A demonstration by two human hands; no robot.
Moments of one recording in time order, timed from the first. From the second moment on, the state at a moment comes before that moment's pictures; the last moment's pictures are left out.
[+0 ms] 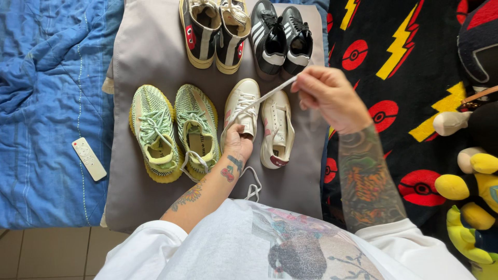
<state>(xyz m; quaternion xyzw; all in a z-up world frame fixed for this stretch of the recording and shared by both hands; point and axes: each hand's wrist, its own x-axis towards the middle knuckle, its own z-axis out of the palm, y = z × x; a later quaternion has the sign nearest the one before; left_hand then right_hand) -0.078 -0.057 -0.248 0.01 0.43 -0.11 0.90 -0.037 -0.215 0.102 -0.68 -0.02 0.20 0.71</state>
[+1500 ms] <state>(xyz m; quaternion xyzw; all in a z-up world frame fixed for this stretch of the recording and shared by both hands) -0.075 -0.065 -0.222 0.19 0.42 -0.11 0.88 0.056 -0.136 -0.069 -0.85 -0.40 0.30 0.17</state>
